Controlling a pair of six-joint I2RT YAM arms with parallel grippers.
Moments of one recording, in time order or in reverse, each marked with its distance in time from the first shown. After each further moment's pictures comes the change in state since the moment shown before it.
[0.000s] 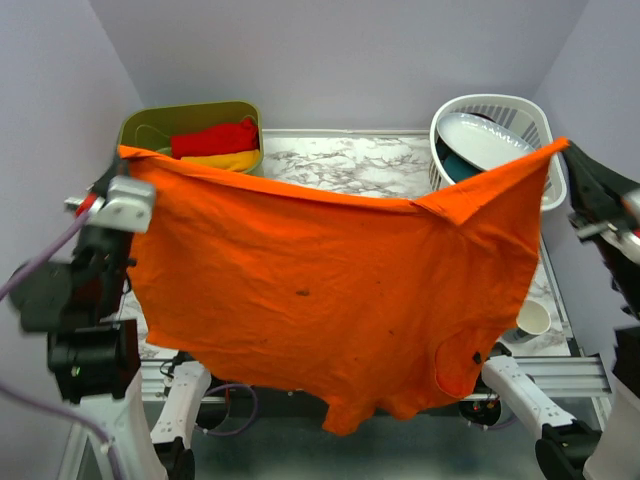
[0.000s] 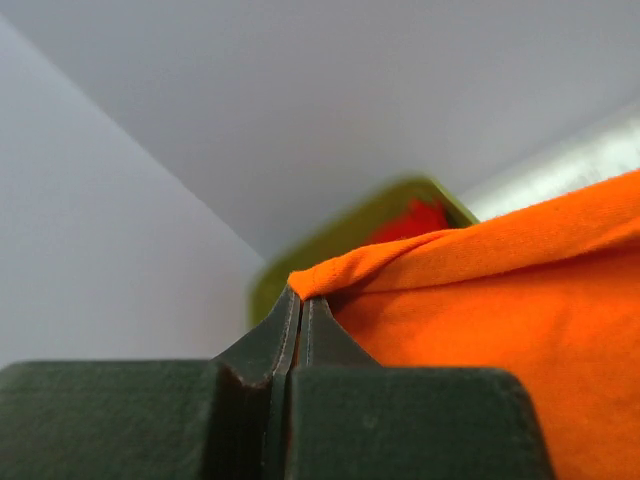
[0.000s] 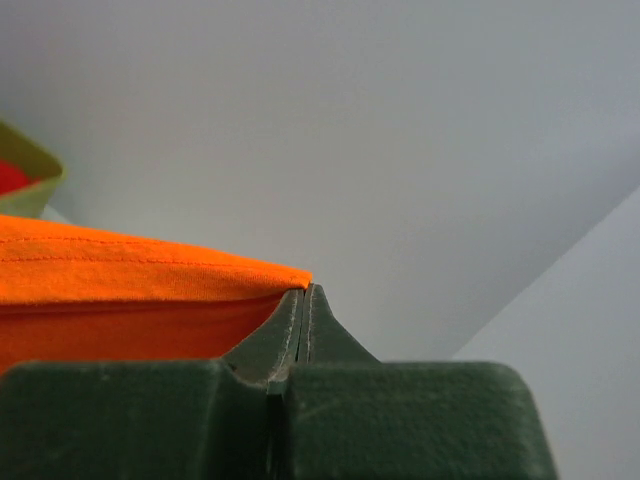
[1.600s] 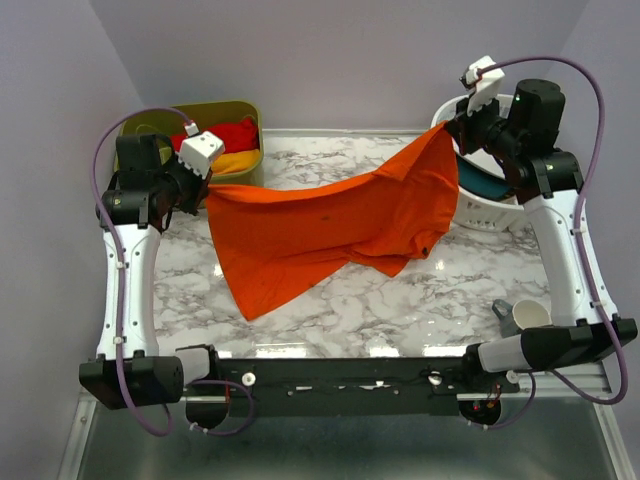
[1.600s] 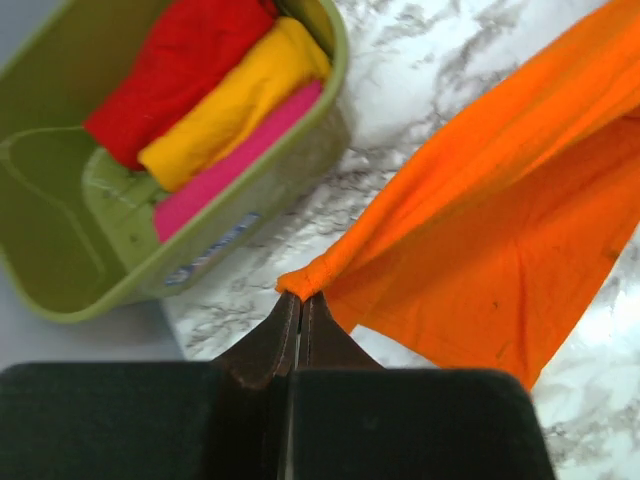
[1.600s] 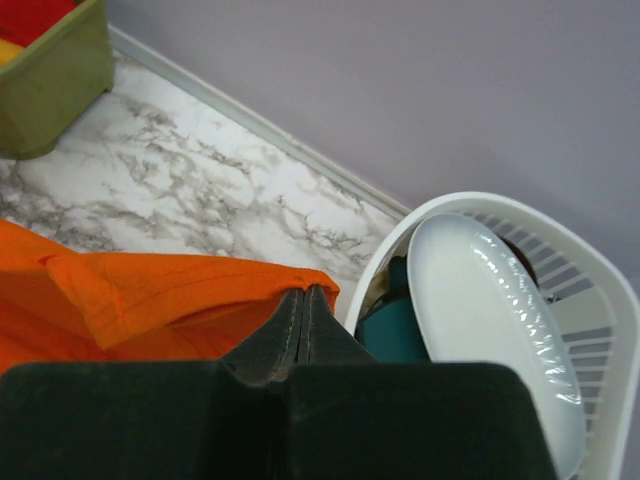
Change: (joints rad) left arm 0.000 0.474 0.081 -0.440 0.137 0.045; right arm 0.011 0.571 0.078 -0.089 0.040 0.217
